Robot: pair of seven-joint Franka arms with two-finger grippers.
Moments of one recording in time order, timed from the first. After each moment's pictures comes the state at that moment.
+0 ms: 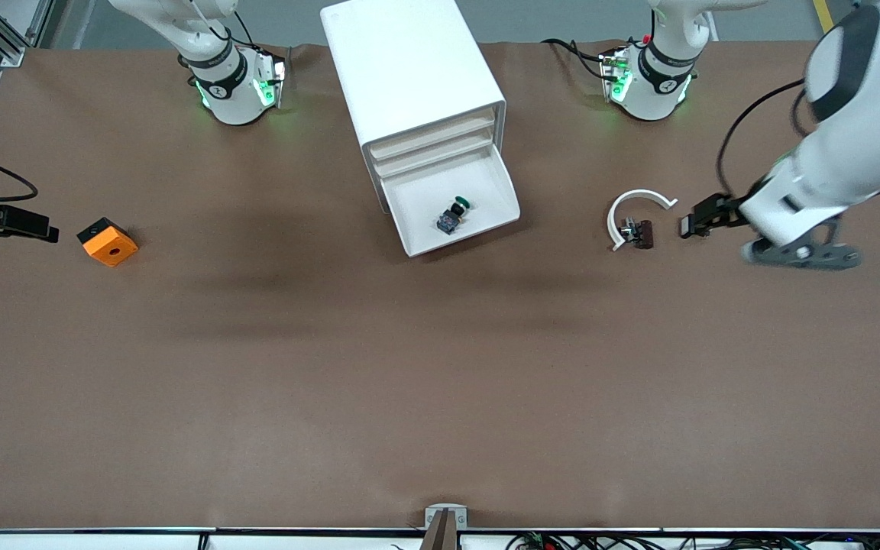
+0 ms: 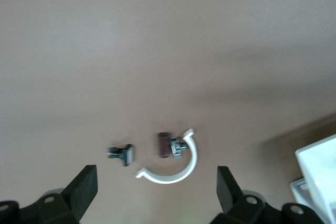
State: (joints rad) left arm 0.03 0.13 -0.26 -1.68 0.02 1.67 -0.15; right arm -0.08 0.21 -0.05 -1.39 0.01 1.42 -0.10
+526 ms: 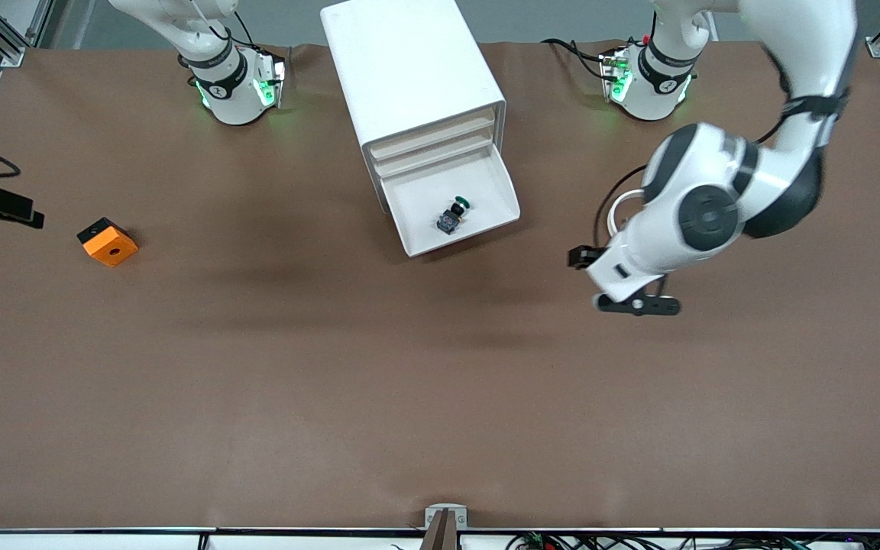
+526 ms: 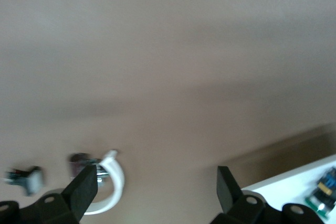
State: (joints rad) left arm -0.11 0.39 -0.36 -1.68 0.02 1.86 -0.43; right arm -0.08 0.17 -0.04 -1.32 0.01 1.35 -0.10
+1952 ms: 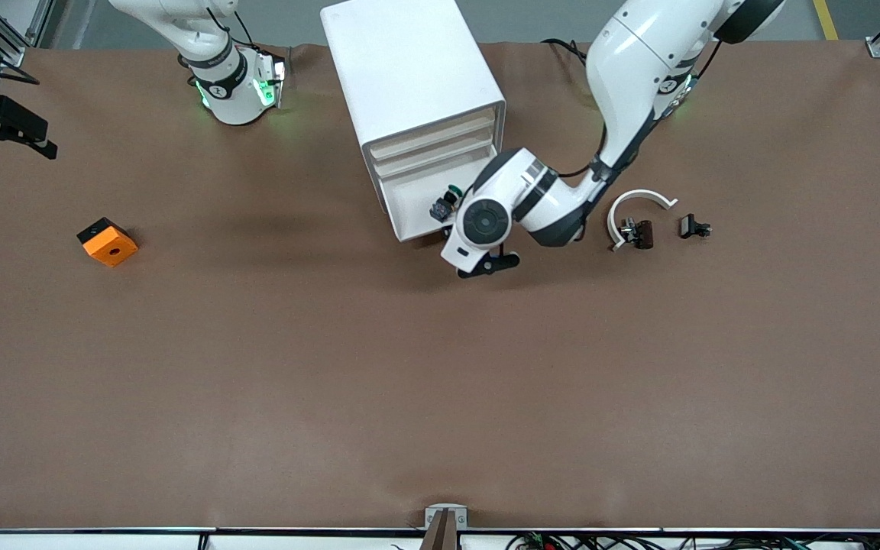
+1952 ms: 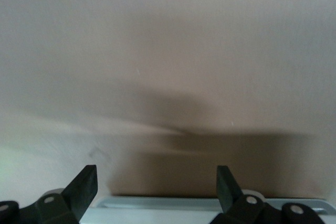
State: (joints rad) left arm -0.49 0.68 -0.37 -1.67 -0.08 2.01 -1.01; right arm -0.07 -0.19 -0.02 -1.73 0.01 1.48 -0.15
